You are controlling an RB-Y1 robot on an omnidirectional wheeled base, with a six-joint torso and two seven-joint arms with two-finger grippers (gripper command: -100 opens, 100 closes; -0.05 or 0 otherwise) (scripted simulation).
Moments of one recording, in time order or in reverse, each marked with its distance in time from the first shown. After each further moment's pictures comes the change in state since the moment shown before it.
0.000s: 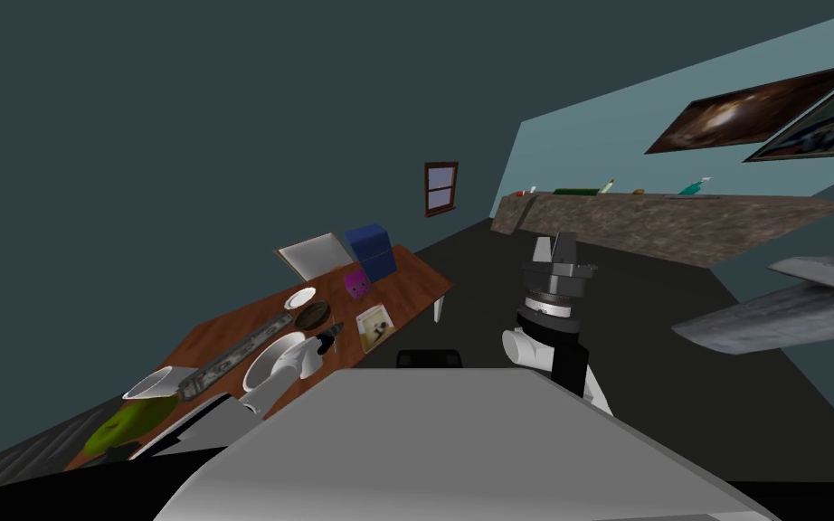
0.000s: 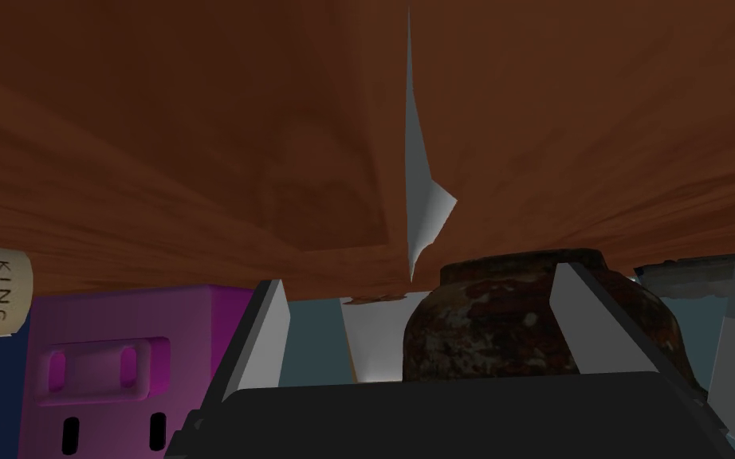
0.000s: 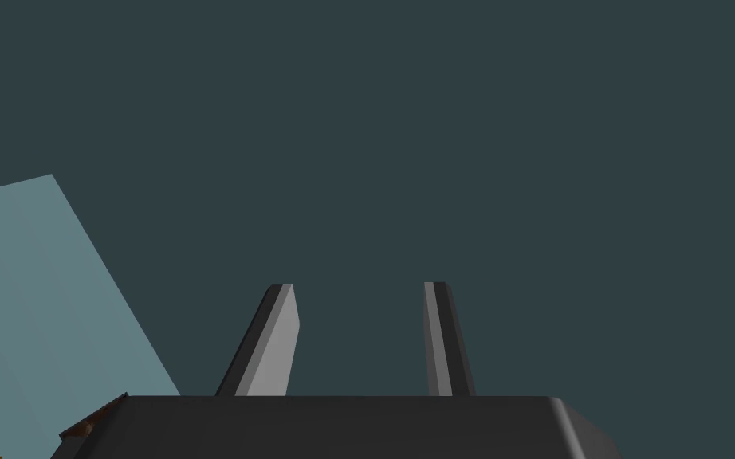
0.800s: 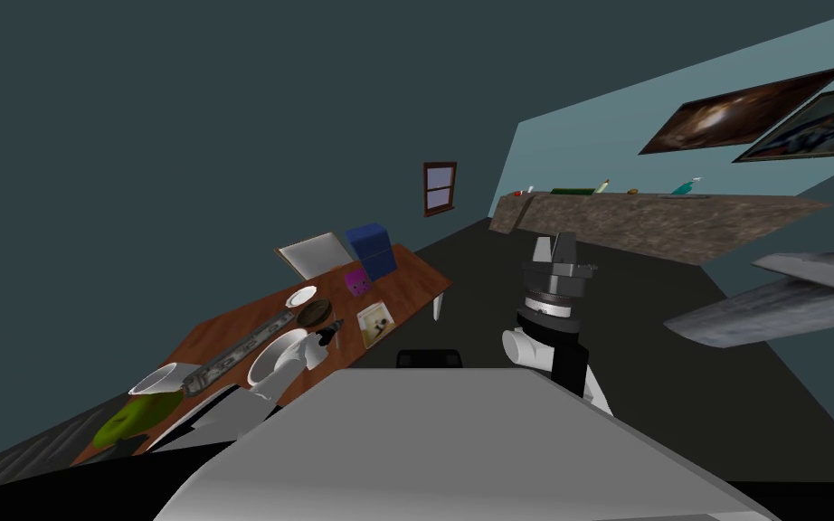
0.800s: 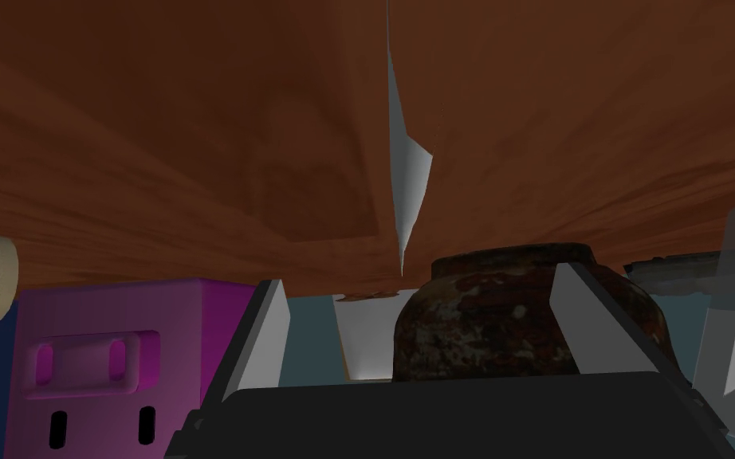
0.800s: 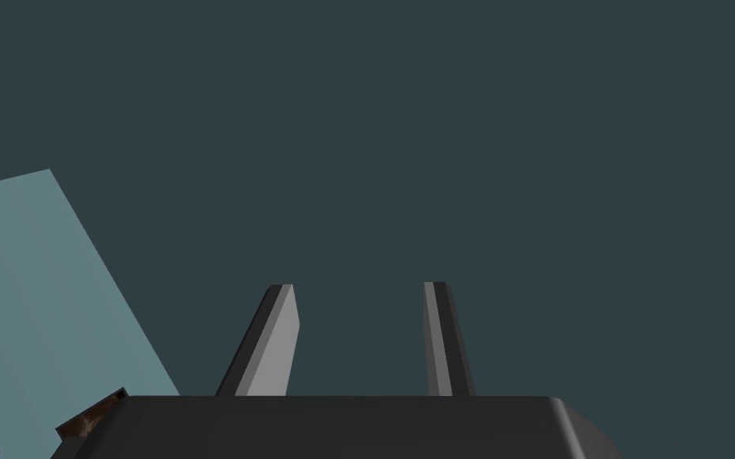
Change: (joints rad) left arm -0.054 -0.035 0.071 0.063 0.155 -0.009 -0.217; right arm 0.000 0.000 0.000 0.000 0.000 0.000 0.000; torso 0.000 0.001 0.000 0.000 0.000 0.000
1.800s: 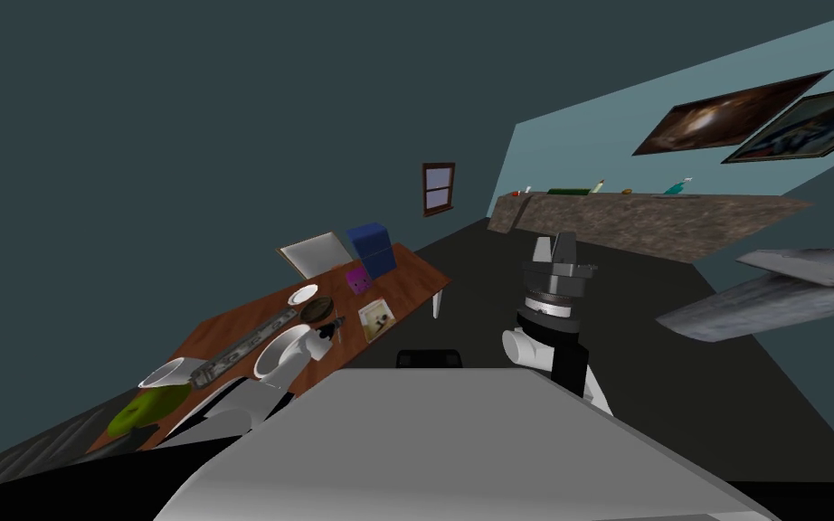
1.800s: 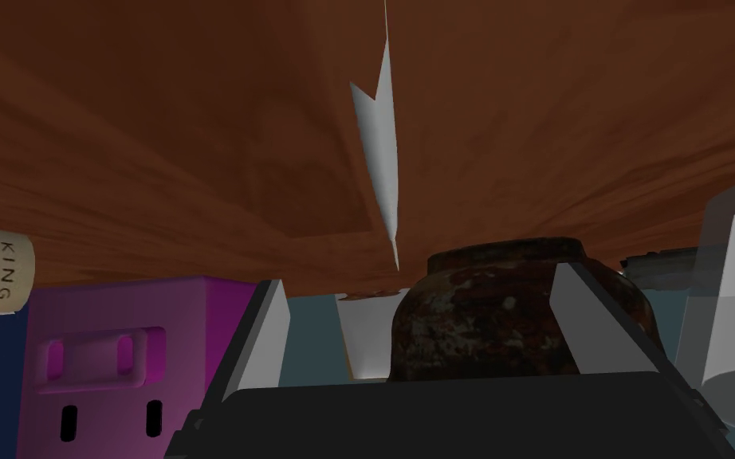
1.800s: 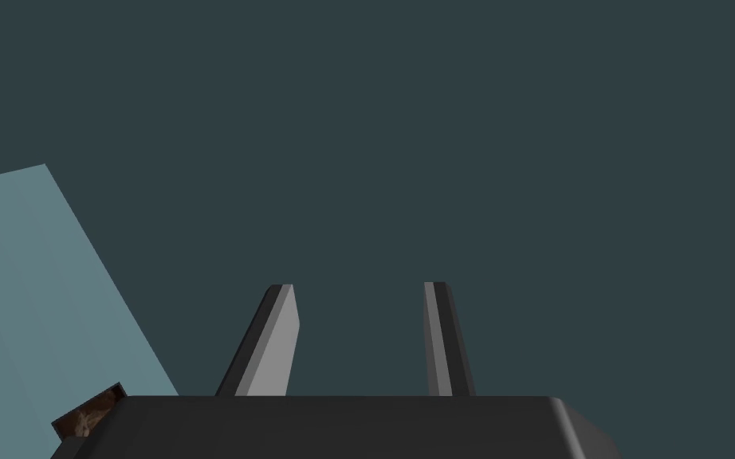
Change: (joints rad) left arm -0.053 -0.036 0.075 0.056 0.187 -0.003 -0.284; right arm 0.000 0.000 0.000 0.000 0.000 0.000 0.000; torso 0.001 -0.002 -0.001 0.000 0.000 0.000
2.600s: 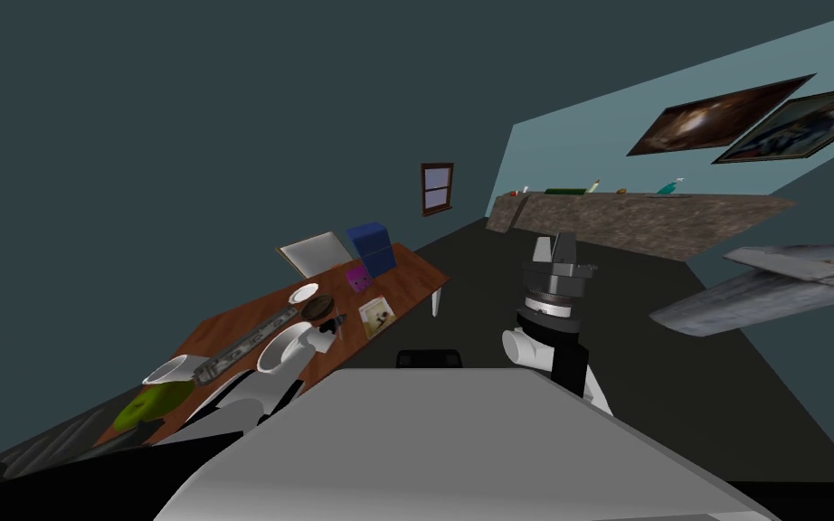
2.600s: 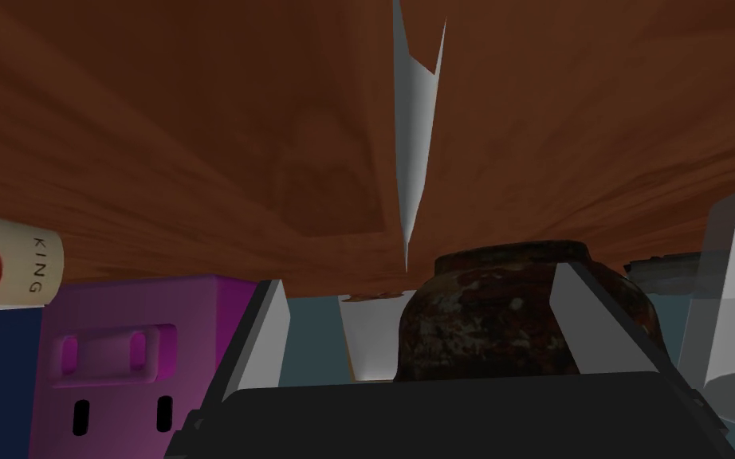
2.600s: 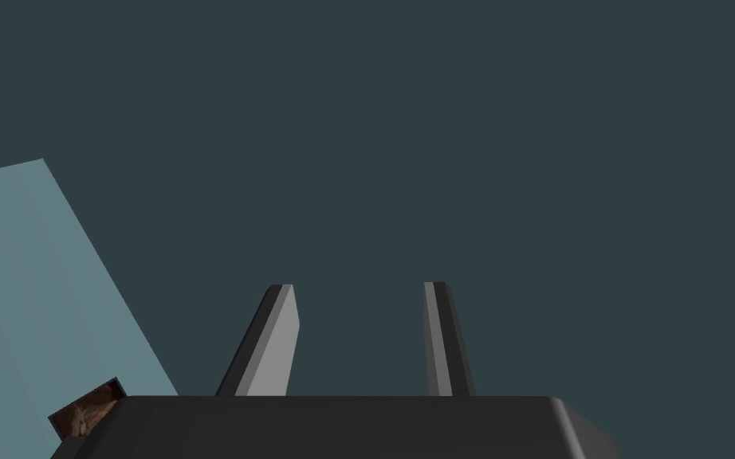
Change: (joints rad) left arm -0.055 -0.036 0.071 0.064 0.144 -0.009 -0.217; right arm 0.000 0.000 0.000 0.000 0.000 0.000 0.000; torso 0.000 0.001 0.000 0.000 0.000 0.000
